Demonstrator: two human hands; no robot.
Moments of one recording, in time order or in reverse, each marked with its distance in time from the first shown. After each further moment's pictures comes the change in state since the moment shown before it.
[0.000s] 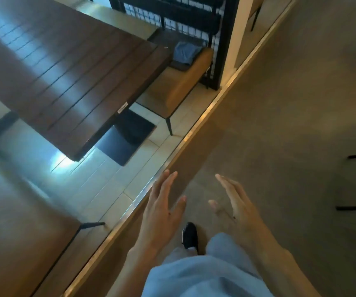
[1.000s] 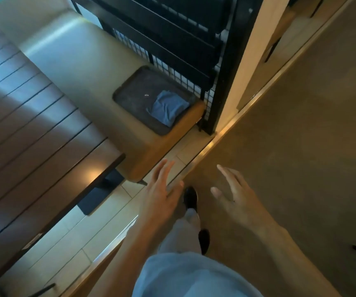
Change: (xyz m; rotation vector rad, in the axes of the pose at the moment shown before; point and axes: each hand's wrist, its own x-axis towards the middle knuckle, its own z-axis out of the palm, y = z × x) left_hand 0.547 0.157 0.075 -0.013 0.026 -0.167; right_hand 0.520 0.094 -0.292 -0.115 -0.172 -0.019
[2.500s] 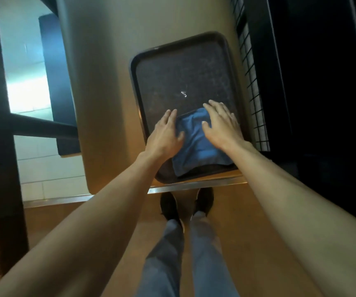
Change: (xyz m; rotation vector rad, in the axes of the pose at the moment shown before) left_hand 0.498 -0.153 0.031 -0.004 0.123 -0.623; right_hand 0.662 0.025 0.091 -0.574 -0.487 -0.309
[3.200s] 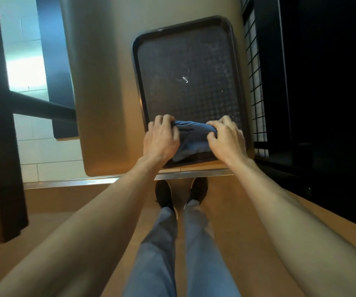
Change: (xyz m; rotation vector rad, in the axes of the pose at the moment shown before) left_hand -0.050 0.001 0.016 -0.026 0.146 -0.083; right_hand -0.067 0.013 0.020 -0.009 0.110 0.027
